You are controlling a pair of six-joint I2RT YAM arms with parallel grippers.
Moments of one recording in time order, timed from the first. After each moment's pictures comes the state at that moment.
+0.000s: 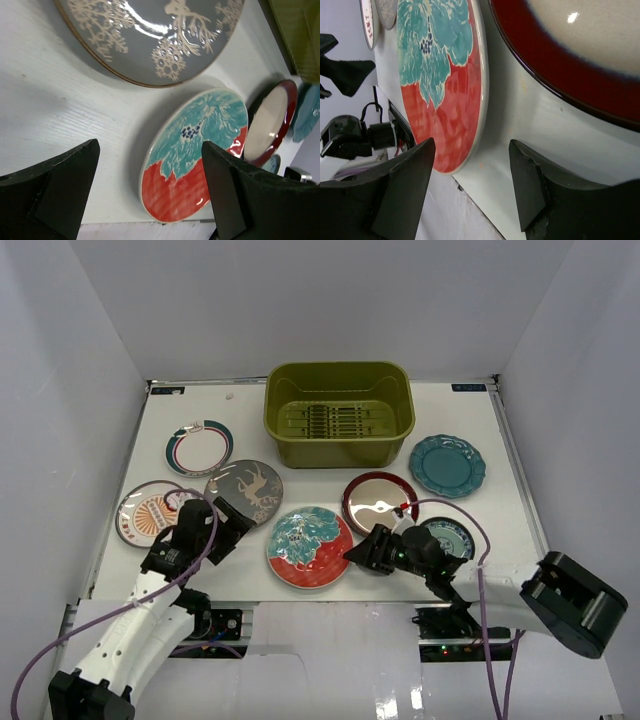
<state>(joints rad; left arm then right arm) -0.32 0.64 0.46 -0.63 0.00 -1.02 0.84 1.09 0.06 0.56 -0.19 1.08</state>
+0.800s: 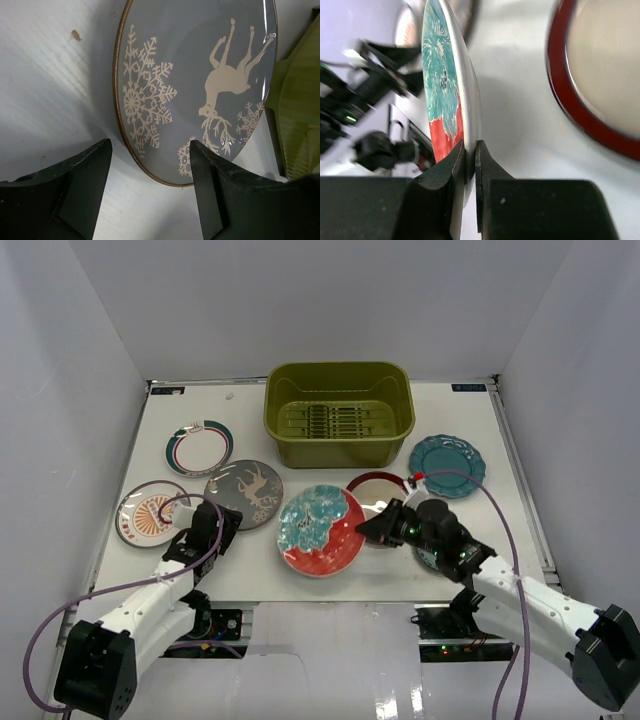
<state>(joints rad) -0.32 0.83 0.24 -0.18 -0.32 -1.26 0.79 0.79 0.26 0.13 -0.14 0.97</state>
